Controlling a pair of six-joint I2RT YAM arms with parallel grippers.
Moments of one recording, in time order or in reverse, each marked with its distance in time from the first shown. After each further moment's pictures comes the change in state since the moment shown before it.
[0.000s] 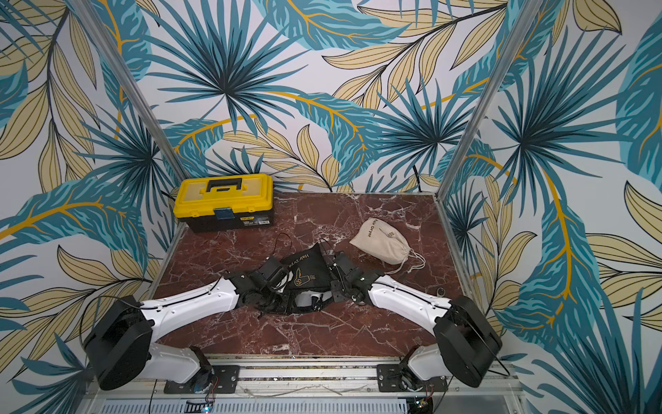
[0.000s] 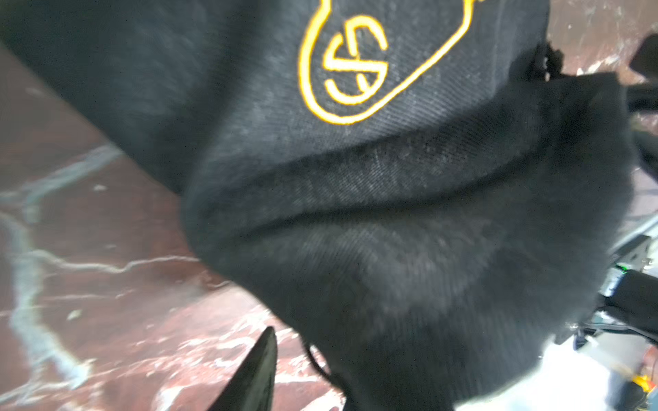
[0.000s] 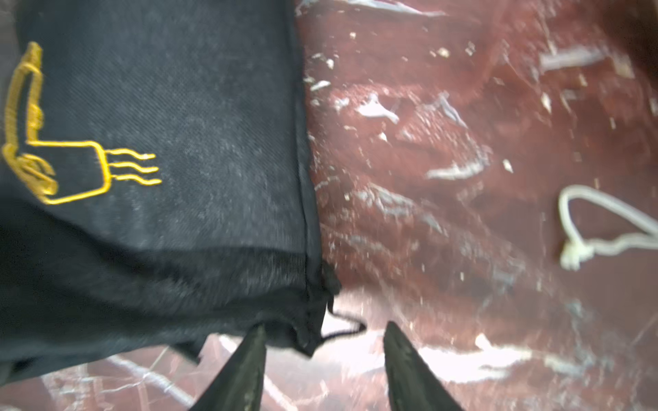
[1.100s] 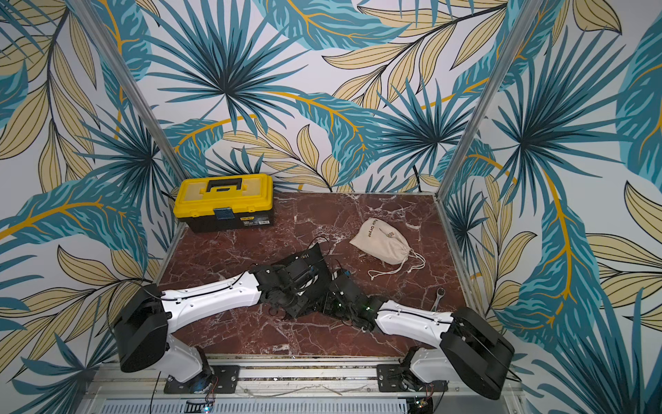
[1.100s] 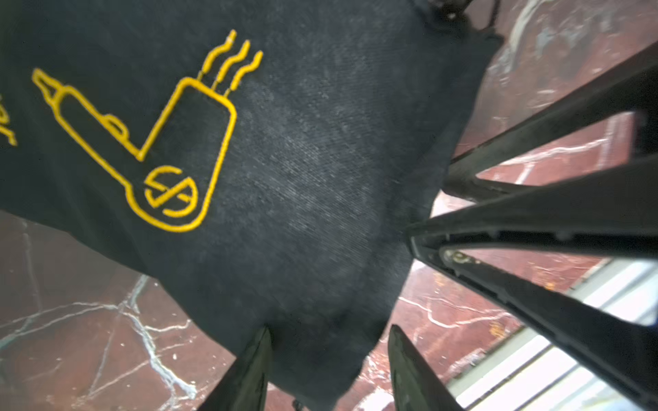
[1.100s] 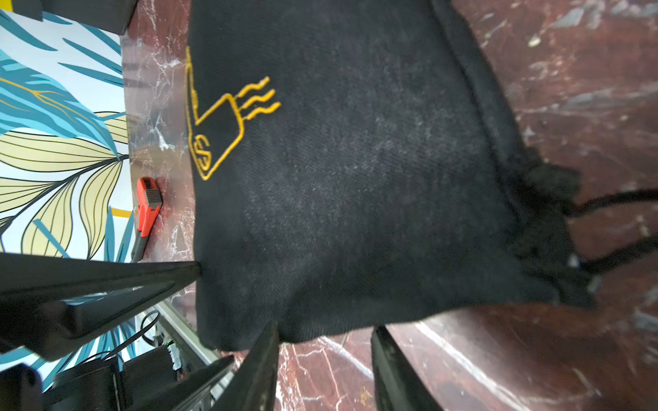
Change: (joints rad) left arm -0.183 0.198 0.273 -0.183 -0.243 0.374; right arm 0.132 -0.024 -0.283 0.533 -0.214 0.582
